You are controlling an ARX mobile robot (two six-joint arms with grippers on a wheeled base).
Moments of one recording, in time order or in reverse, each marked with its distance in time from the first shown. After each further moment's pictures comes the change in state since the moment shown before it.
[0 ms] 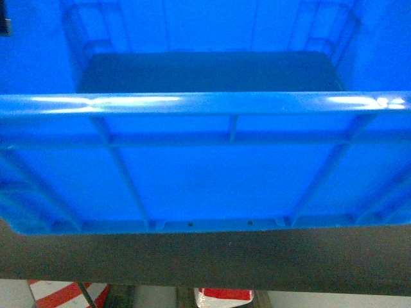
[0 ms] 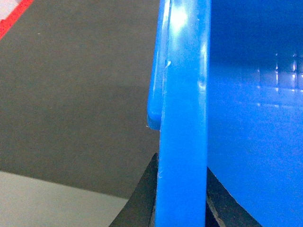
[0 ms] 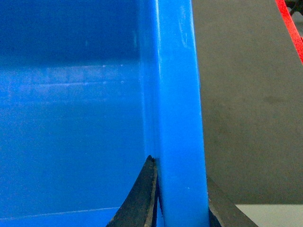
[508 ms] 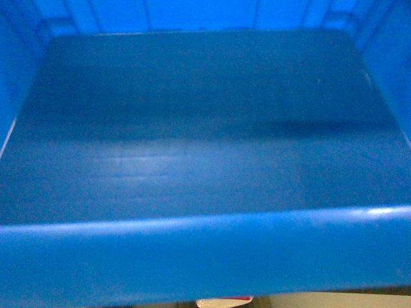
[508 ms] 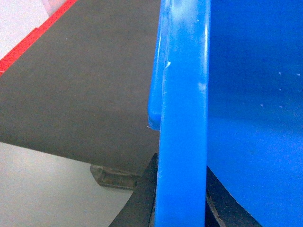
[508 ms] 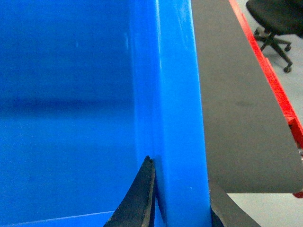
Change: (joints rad) left arm -0.238 -0.380 -0.186 -0.159 -0.274 -0.113; right arm 0.175 -0.366 -0.201 -0.052 0.219 -0.002
